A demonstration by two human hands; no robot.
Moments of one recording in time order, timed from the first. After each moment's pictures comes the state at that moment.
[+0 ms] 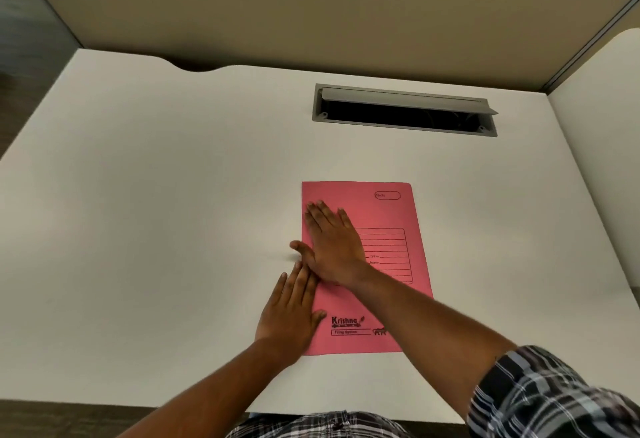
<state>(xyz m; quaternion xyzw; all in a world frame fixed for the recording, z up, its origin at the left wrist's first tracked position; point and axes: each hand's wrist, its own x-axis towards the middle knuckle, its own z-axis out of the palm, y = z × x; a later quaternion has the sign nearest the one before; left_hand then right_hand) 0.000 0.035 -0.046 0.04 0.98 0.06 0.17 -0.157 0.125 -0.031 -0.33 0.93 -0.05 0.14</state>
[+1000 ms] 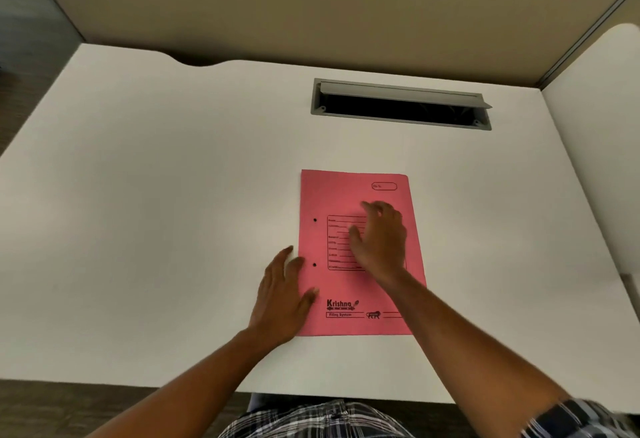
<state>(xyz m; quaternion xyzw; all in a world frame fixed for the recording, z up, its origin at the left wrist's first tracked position) 0.008 0.024 -0.032 -0.10 0.94 0.32 0.08 -0.147 0.192 -0.013 -0.08 0.98 -0.19 0.04</state>
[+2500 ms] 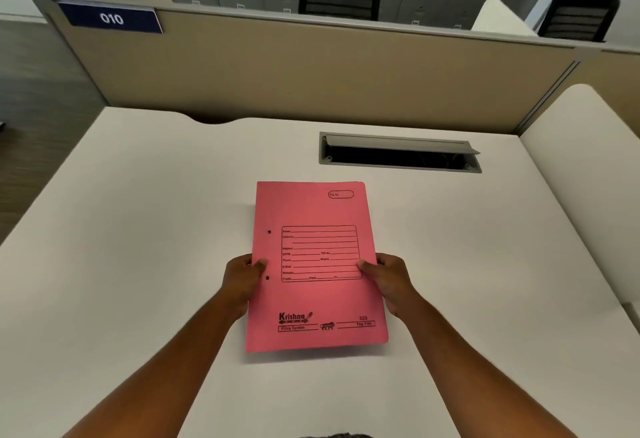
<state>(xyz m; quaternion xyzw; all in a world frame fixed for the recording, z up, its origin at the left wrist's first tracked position) -0.069 -0.101 0.014 -0.40 0.65 0.64 0.08 -0.148 0.176 0.003 0.17 0.72 -0.63 0.24</state>
